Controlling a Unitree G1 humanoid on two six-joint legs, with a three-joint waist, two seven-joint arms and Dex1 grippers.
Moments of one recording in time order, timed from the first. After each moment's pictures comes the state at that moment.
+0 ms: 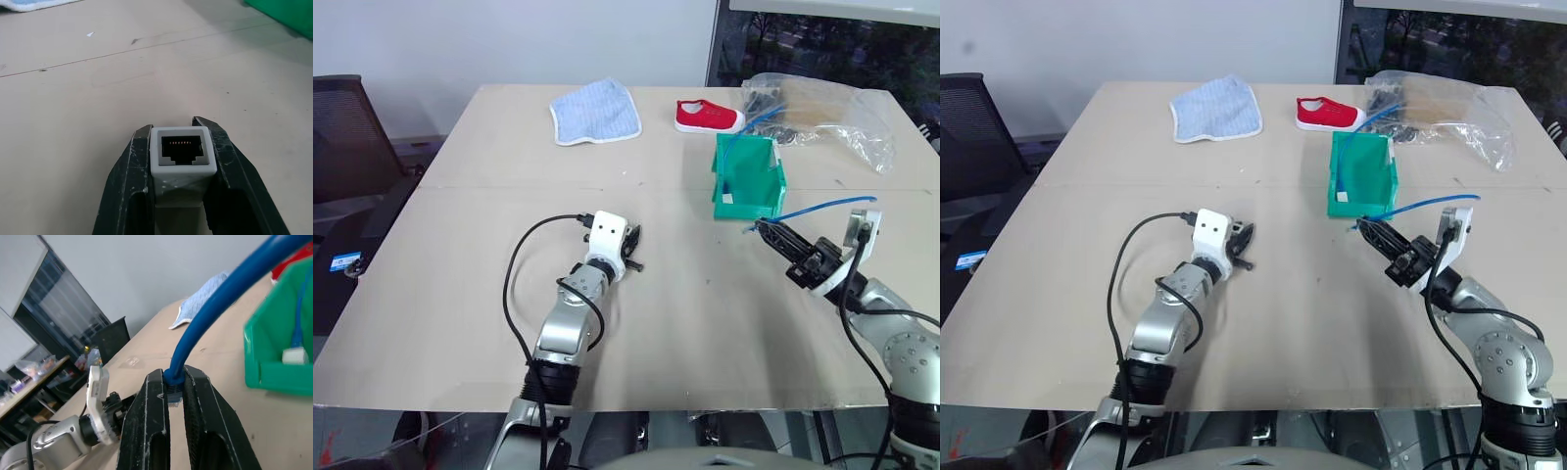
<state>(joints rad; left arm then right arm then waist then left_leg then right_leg) -0.32 0.17 -0.11 0.05 -0.07 0.29 -0.34 -0.13 -0.42 -0.23 -0.37 1.02 0.64 0.54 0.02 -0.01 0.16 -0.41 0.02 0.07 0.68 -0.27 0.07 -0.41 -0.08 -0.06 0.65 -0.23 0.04</state>
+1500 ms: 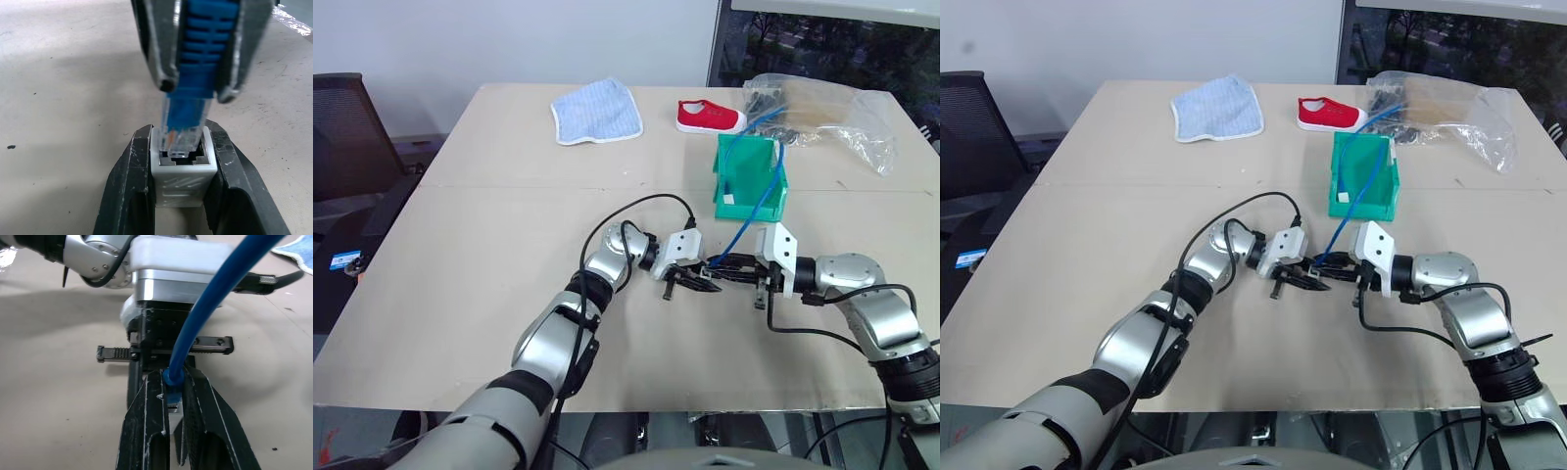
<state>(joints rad) -0.90 0.13 -0.33 1.02 -0.02 -0.34 -1.42 -0.31 -0.61 0.19 -0.15 0.29 0.21 1.04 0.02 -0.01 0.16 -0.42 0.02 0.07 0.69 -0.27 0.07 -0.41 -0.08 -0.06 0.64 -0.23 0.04</state>
